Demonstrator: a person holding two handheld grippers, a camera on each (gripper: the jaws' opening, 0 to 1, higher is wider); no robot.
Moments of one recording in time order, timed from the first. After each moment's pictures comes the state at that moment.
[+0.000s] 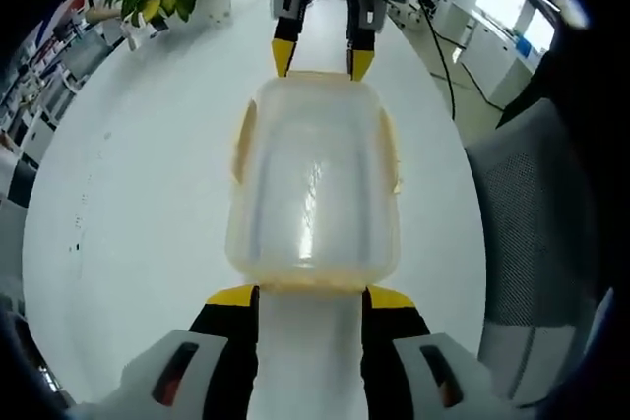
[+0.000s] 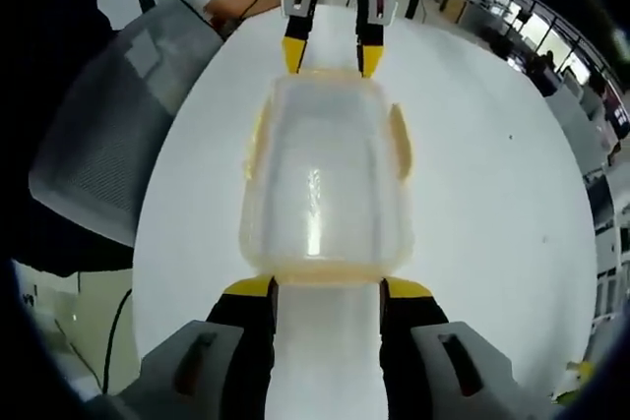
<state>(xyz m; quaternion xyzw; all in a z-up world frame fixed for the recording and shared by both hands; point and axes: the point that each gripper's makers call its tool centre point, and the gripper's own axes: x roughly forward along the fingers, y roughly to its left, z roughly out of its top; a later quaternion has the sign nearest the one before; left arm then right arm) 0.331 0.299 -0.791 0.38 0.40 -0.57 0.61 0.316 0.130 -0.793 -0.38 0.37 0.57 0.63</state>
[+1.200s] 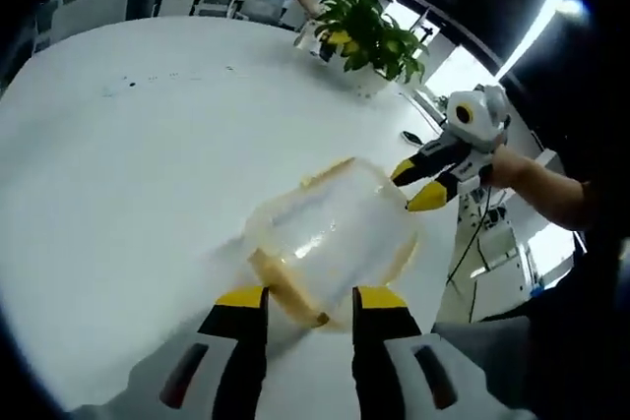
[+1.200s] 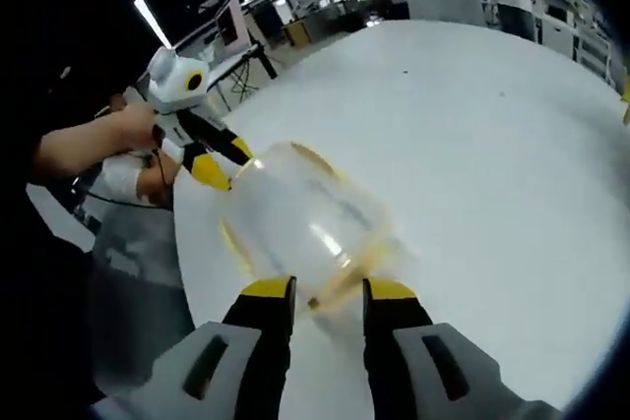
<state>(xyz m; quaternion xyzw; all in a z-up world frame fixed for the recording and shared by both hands) 0.321 0.291 -0.786 -0.03 0.47 -0.42 0.77 0.311 0.140 -0.778 -0.01 0.45 0.44 0.78</state>
